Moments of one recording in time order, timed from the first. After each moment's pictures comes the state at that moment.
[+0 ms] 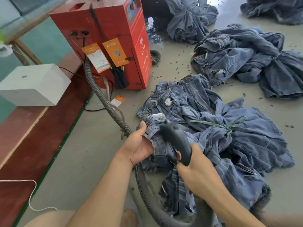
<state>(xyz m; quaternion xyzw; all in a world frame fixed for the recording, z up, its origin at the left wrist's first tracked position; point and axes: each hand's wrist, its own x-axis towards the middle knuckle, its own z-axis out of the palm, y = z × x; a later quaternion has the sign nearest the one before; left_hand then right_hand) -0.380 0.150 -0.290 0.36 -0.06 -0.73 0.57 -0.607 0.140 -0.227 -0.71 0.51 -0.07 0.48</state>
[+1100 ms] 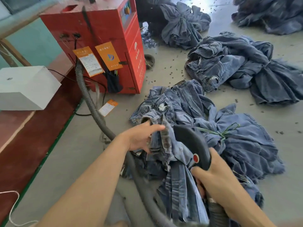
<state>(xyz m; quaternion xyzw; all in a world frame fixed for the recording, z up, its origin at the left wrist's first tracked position) -0.367 0.083 -0.267 0.63 -0.24 -0.67 0.32 -0.648 0.107 -0.223 -0.63 0.52 -0.12 0.56</state>
